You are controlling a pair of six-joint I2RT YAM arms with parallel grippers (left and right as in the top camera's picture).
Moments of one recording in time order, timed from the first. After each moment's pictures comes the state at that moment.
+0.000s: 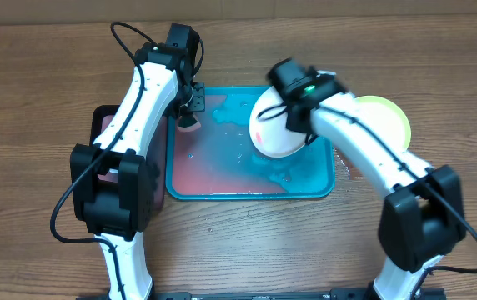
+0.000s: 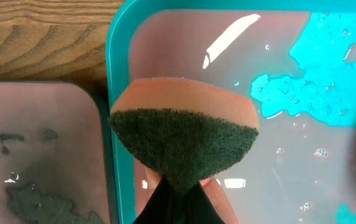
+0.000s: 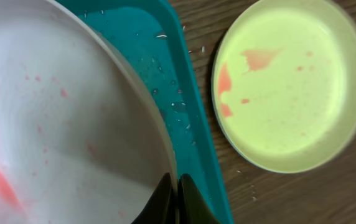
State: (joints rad) left arm -0.23 2.10 1.82 -1.12 -0.06 -0.26; right arm 0.44 1.90 1.58 -1.07 0.36 0.67
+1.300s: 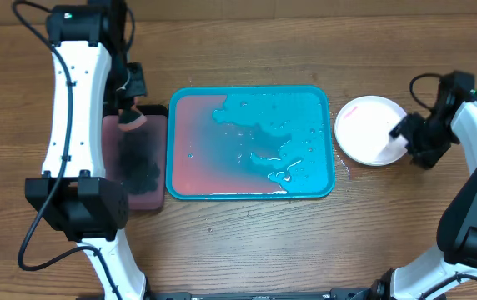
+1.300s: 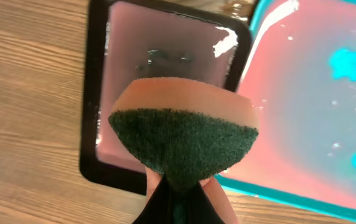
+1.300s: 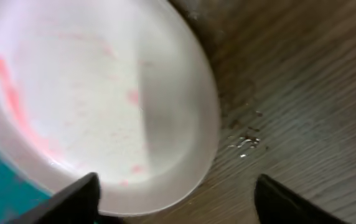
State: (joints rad) left arm 0.00 2.06 2.24 -1.68 -0.10 -0.26; right arm -0.31 1.85 1.37 -1.03 -0.15 0.48
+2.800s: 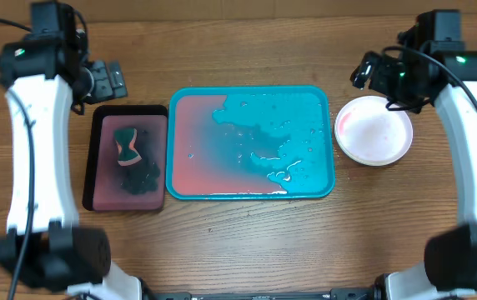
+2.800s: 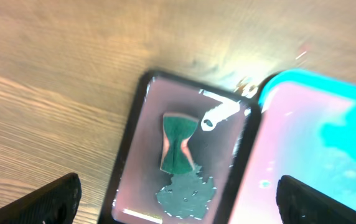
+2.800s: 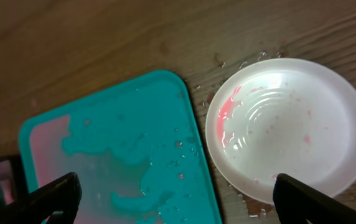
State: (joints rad) left arm 0.14 1.75 1.91 -1.29 -0.08 -0.17; right arm -0.04 1.68 1.69 -1.09 -0.23 0.35
